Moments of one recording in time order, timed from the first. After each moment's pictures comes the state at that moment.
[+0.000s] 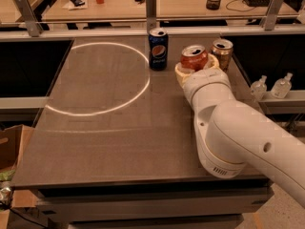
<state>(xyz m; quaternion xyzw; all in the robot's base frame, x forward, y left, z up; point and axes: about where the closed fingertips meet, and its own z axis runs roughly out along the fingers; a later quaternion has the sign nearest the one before) 0.581 -0.129 0.925 -0.11 0.73 -0.09 0.67</state>
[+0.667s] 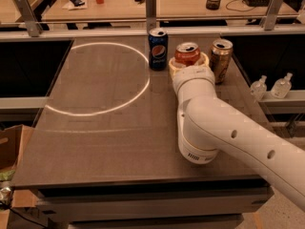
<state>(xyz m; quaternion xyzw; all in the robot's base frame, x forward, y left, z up) 0.618 -0.119 0.912 -0.05 0.73 -0.09 0.68</state>
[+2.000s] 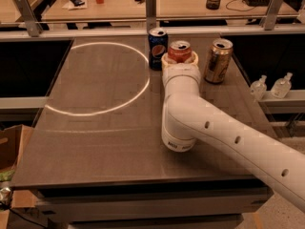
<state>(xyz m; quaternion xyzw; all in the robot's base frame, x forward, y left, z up) 0.658 -0.103 0.894 0.01 0.72 -0.07 0.69</state>
